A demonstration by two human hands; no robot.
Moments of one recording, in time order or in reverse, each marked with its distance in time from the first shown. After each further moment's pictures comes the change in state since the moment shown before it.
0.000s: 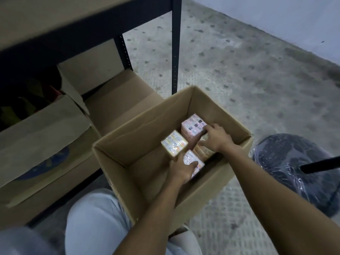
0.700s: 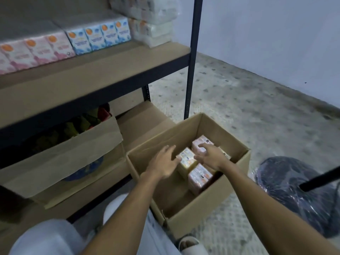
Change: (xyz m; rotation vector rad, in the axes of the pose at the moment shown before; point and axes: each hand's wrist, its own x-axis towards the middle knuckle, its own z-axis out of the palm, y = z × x) left_hand -0.078 0.002 -0.135 0.427 0.193 0.385; right_hand -0.089 -0.063 -0.018 0.234 0.047 -0.166
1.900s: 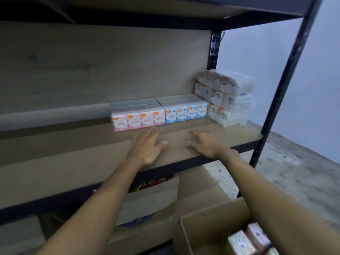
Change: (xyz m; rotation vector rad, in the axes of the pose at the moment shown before) left_hand -0.068 -0.068 -0.318 0.196 0.624 -0.067; right_hand 0.065 -0.340 -0.112 -0.262 0.159 -0.644
